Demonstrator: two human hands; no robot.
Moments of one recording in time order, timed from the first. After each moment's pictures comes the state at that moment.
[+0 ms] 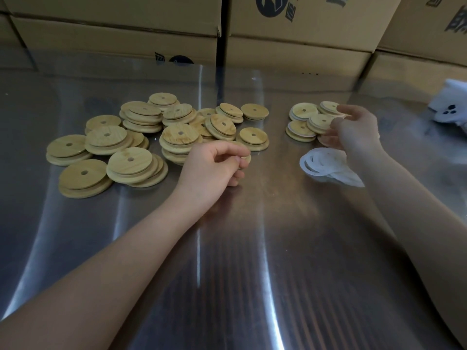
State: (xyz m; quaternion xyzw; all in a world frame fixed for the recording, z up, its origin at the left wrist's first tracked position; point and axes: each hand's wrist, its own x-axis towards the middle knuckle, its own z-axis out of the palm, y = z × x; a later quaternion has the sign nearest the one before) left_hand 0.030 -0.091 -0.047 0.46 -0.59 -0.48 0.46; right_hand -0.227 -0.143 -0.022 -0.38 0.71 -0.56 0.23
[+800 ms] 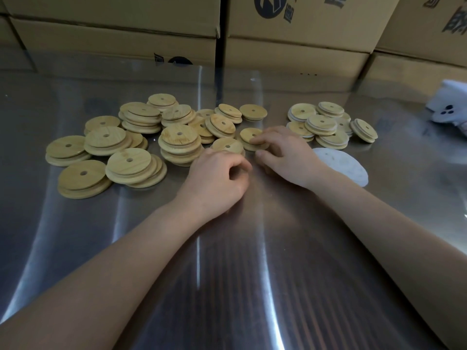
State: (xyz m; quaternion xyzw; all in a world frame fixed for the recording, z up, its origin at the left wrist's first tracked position) left_hand 0.029 -0.096 -0.058 0.49 -0.80 -0.18 0.31; right_hand -0.159 -0.131 -0.049 -0.79 0.57 -0.23 0.05
